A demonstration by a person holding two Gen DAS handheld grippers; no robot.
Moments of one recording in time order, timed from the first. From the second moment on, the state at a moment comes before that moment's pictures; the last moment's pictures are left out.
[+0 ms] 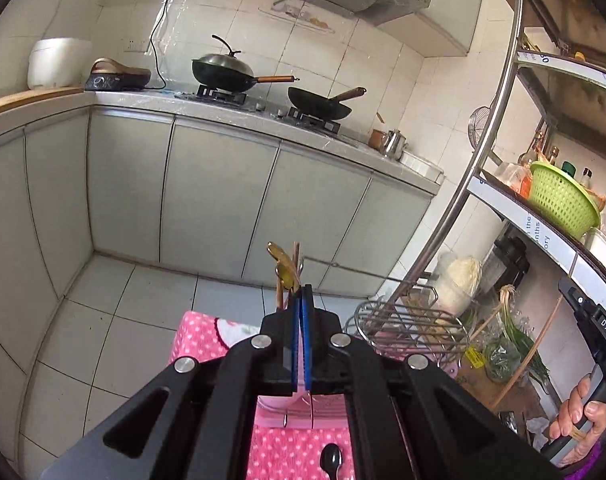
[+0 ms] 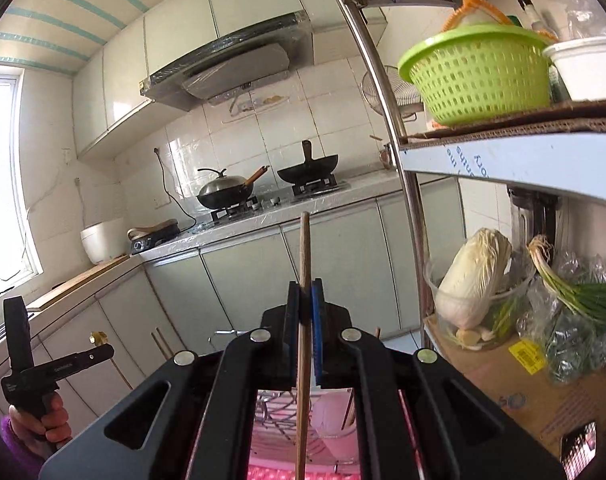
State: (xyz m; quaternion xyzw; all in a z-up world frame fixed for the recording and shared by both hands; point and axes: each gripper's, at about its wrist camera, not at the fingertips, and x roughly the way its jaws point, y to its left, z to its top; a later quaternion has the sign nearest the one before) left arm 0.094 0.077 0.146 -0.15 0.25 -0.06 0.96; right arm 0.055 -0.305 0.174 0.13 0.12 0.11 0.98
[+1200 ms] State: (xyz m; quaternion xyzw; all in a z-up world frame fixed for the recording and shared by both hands) left arm 0.155 0.061 0.095 -0.13 0.25 -0.04 0.96; right arm 0.115 -0.296 0.153 0.09 0.07 0.08 0.99
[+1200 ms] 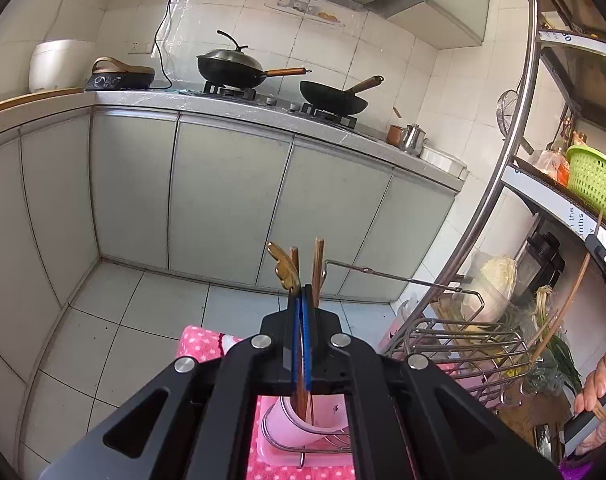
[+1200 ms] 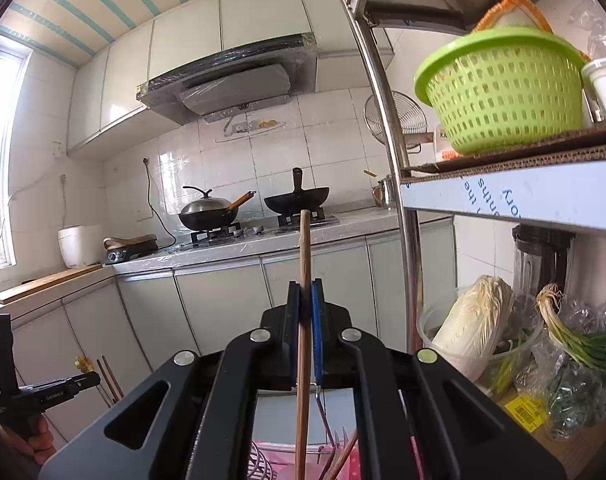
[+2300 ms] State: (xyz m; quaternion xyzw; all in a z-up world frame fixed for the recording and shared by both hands) left arm 0.176 0.066 0.042 -0.16 0.34 -0.04 0.92; right arm 0.153 -0.309 0.050 0.18 0.27 0.10 0.94
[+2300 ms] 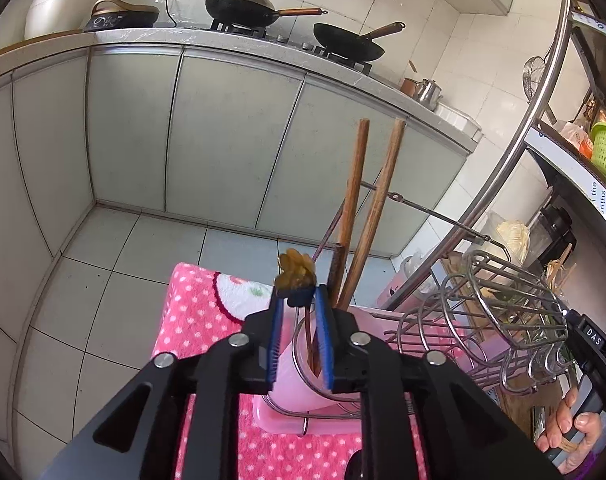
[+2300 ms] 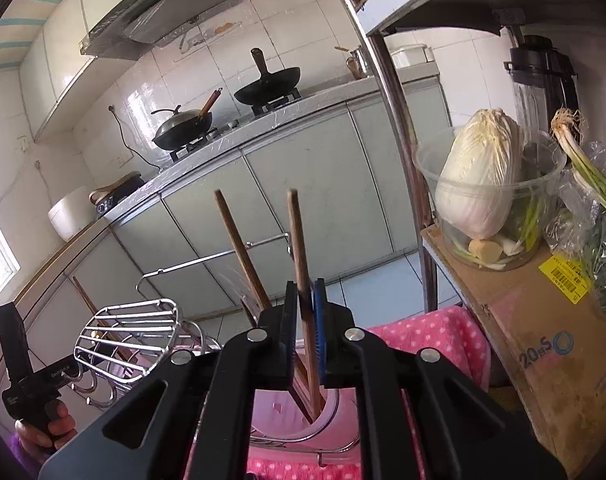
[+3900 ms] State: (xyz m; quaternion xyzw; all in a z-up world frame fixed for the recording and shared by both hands) left arm 0.066 0.029 -0.053 -0.16 0.48 -0.13 0.85; right arm 0.068 -0.191 -0.122 0.08 0.55 0.18 0.81
